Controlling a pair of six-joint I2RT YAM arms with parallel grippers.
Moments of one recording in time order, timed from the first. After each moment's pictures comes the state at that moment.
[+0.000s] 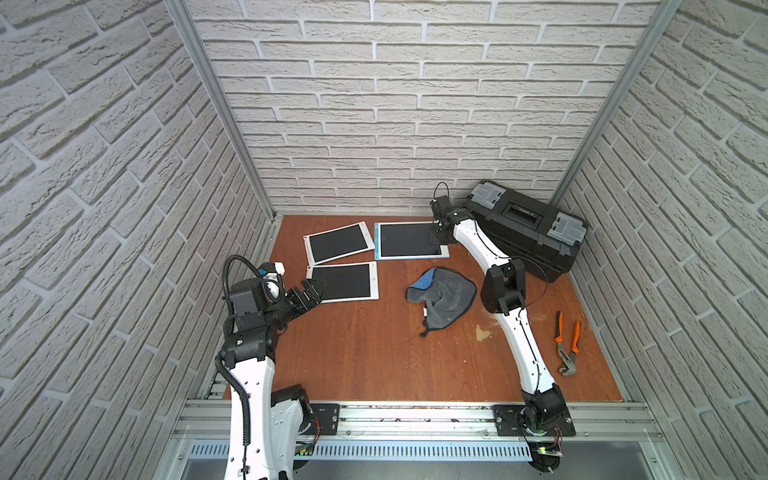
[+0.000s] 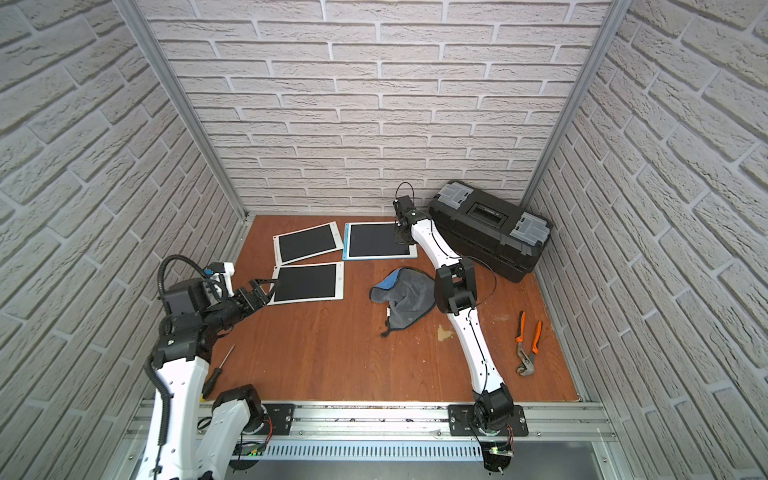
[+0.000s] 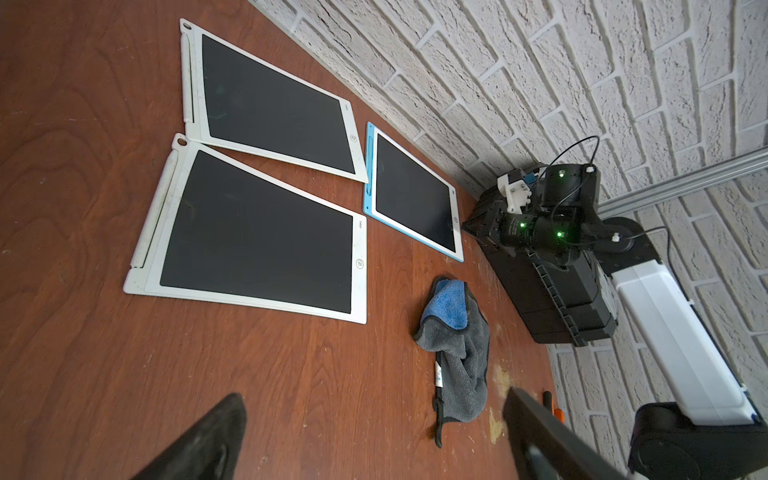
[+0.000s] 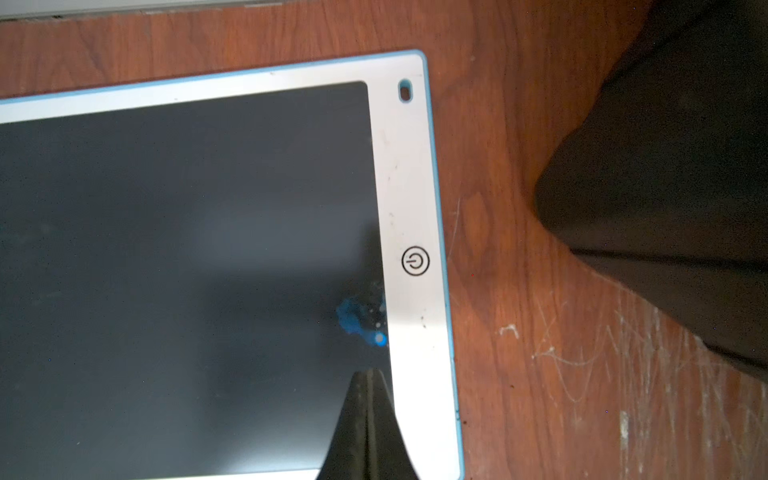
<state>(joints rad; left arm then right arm) 0.27 0.72 0.74 -0.63 0.63 -0.44 0.28 2.65 2.56 -1.00 0.18 0.36</state>
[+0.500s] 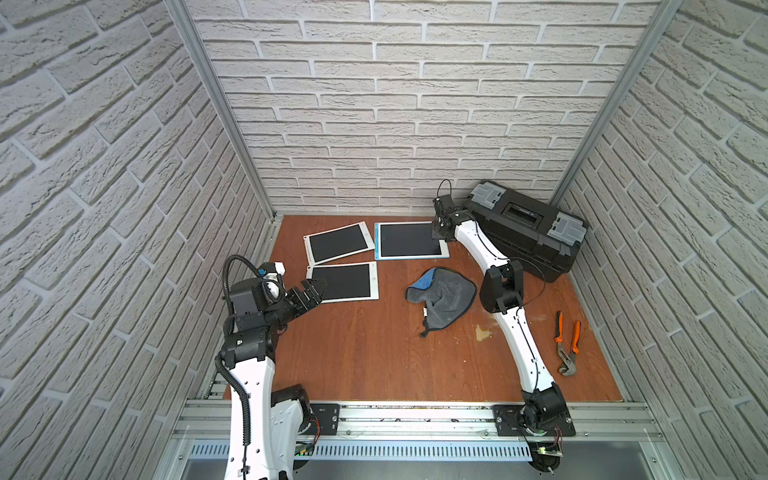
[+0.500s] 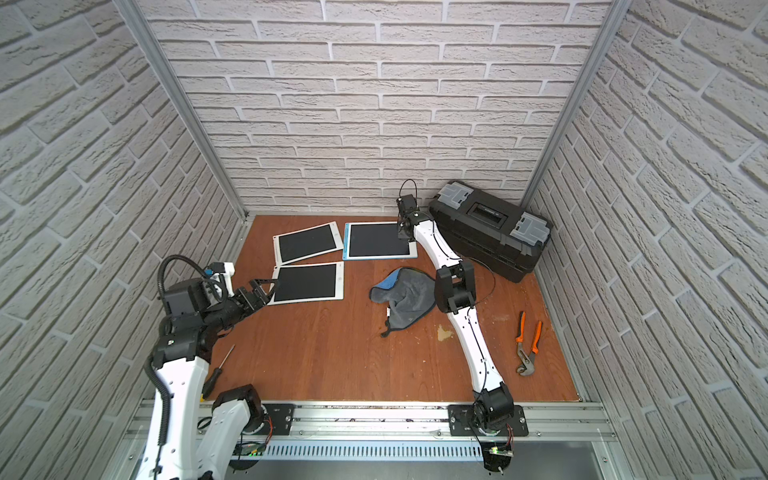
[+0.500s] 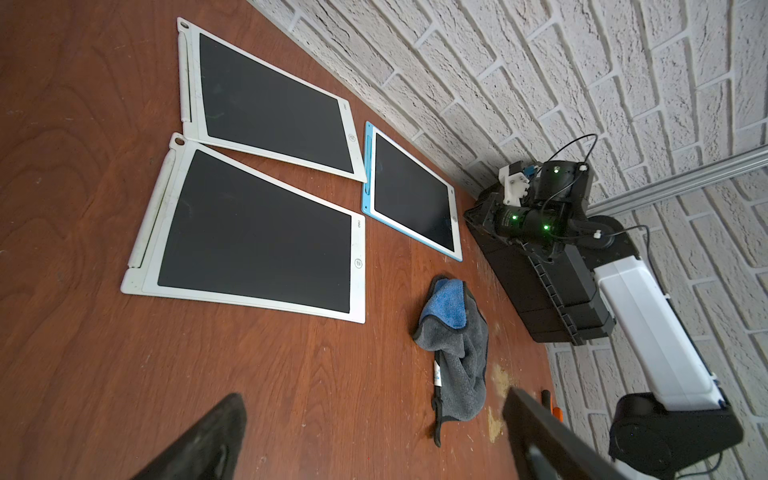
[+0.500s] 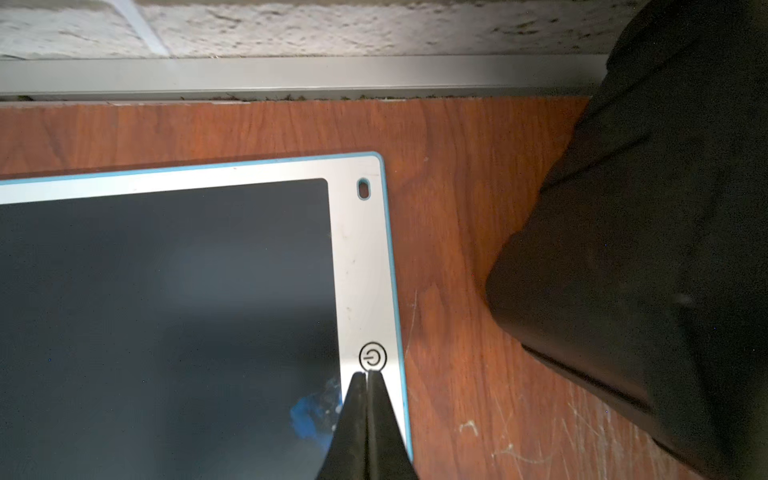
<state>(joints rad) 0.27 0.72 0.74 -0.63 0.64 -0.44 0.26 2.74 2.65 -0.93 0.26 0.29</state>
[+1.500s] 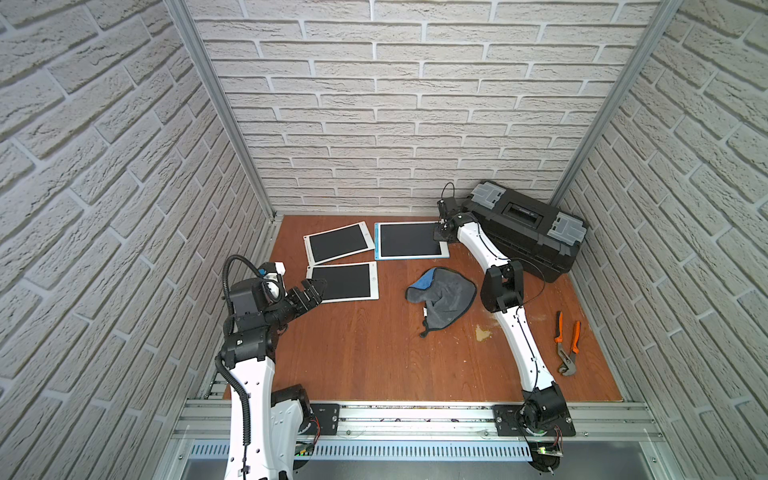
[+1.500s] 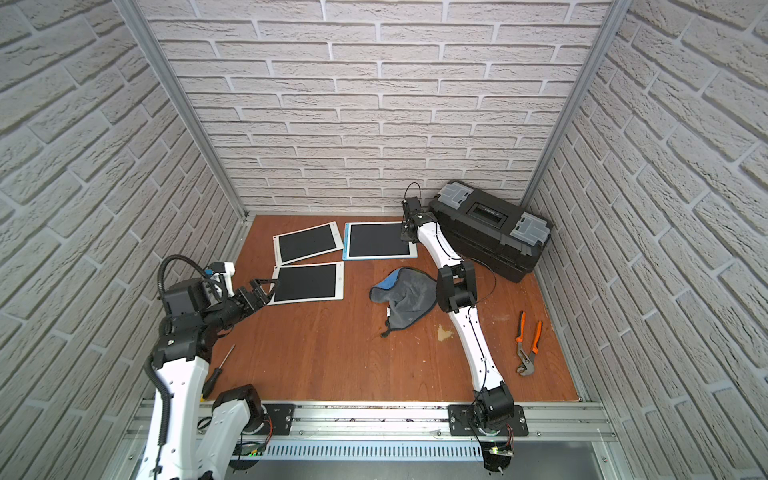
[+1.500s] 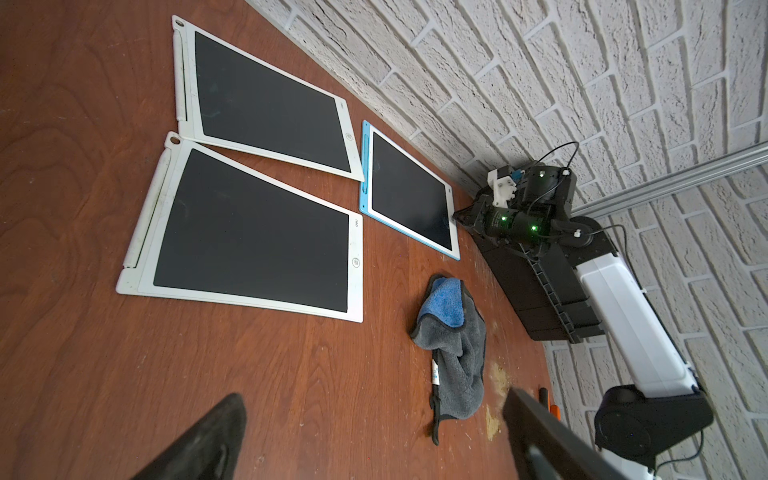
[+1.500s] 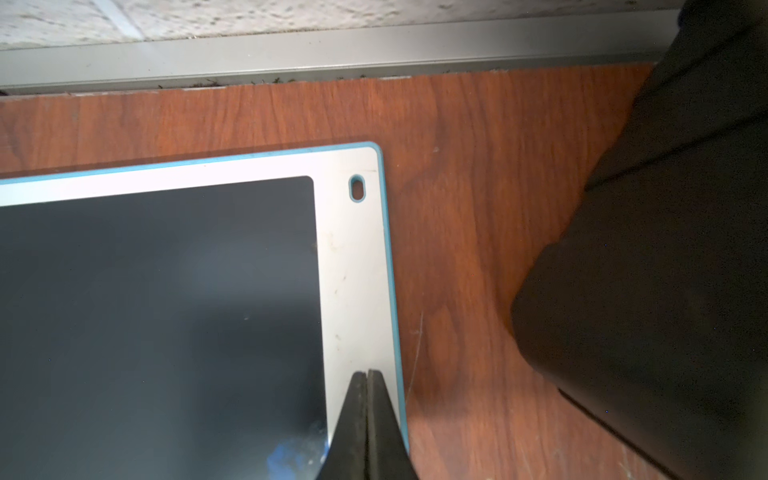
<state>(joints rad) 0.27 0.72 0.74 -0.63 0.65 -0.44 0.23 2.77 2.67 -0.91 0.18 0.29</state>
